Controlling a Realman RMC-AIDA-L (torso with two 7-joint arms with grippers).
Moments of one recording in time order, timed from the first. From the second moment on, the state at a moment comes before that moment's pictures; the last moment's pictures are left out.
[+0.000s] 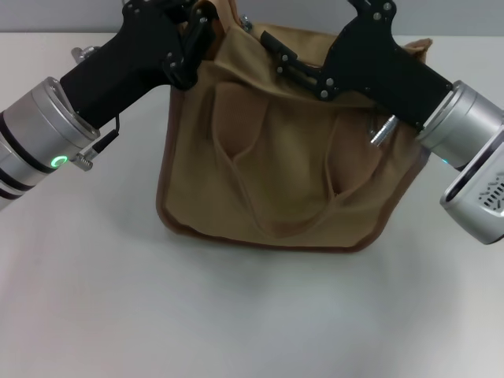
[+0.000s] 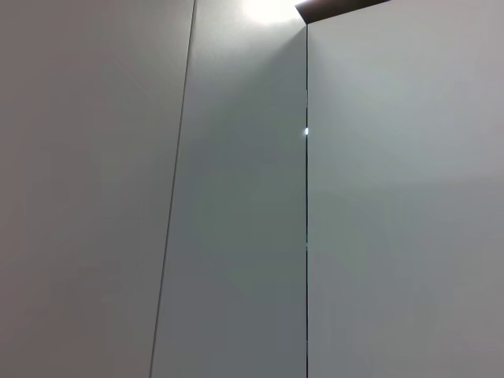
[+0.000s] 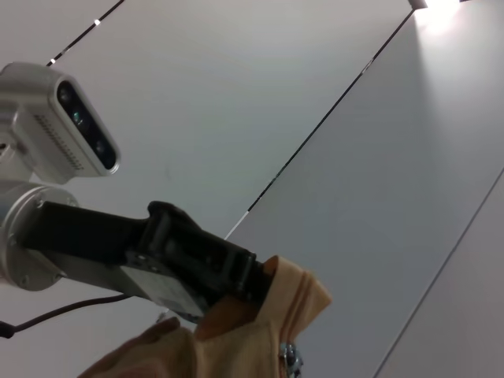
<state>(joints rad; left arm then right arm) -0.64 -2.08 0.64 0.19 1.39 1.72 -0.80 0.79 2.09 -0.85 0.06 -1.16 -1.58 -0.17</state>
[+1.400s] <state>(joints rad) -0.67 -2.08 0.64 0.18 1.39 1.69 -0.80 0.85 2.09 -0.86 0.10 -1.17 -1.51 -0.19</state>
